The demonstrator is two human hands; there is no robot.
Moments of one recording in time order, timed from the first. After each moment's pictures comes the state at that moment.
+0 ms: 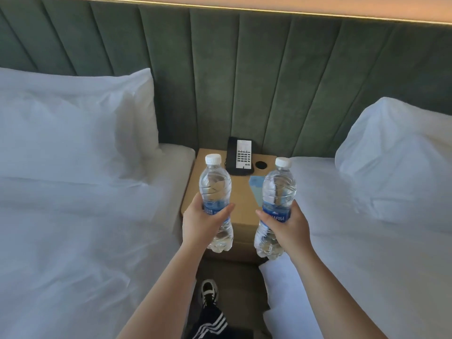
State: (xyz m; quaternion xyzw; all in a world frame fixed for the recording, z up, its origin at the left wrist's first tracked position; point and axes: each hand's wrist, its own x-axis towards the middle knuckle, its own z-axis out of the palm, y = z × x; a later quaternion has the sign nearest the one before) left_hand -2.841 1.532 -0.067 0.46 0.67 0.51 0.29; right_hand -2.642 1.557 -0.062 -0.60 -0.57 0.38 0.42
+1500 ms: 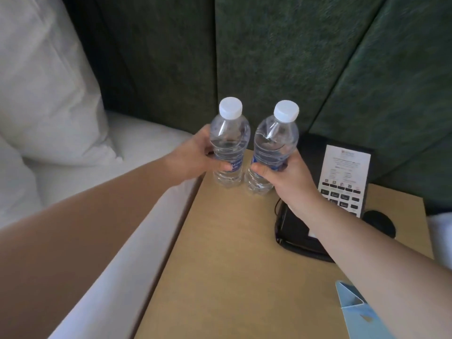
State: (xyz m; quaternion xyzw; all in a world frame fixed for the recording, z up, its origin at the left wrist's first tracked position) left_hand -3.073 2.112 -0.331 0.51 0.61 0.36 0.49; right_hand -2.860 2.154 -0.346 -0.46 -0.63 0.54 0.31
